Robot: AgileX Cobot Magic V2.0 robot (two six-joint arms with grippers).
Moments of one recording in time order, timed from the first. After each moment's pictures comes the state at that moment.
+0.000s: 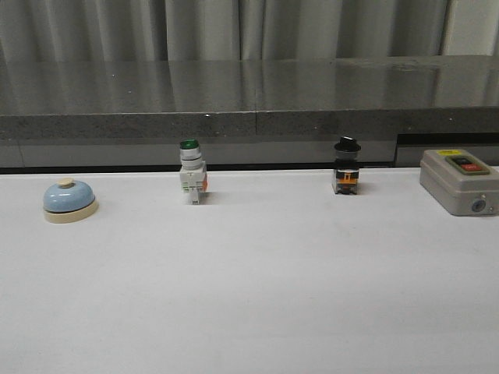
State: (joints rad) left arm -0.07 0.58 -0.52 -0.06 0.42 0.07; right arm 0.07 -0.01 0.03 -0.07 0.03 0.15
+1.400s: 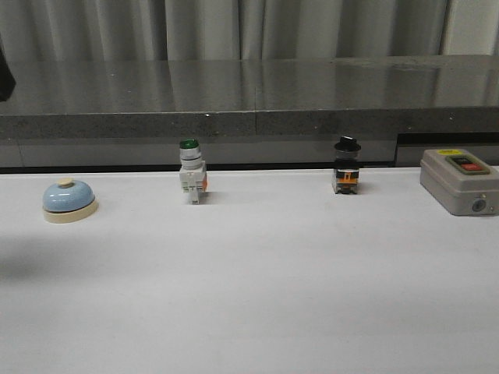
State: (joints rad) left arm -0.07 1.43 -1.05 -0.07 0.57 0.07; right arm 0.07 -0.01 0.03 -0.07 0.03 0.15
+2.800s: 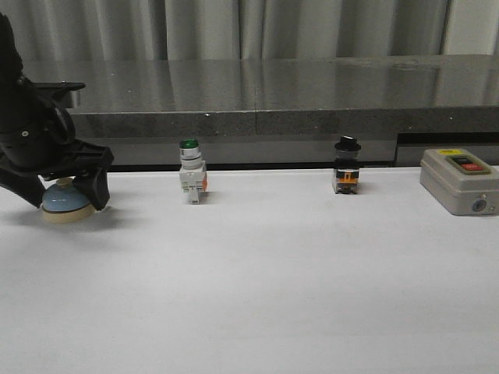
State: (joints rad) left arm -0.15 2.03 -1.33 -0.06 0.50 0.07; right arm 0.07 -0.01 0.03 -0.07 0.03 0.15
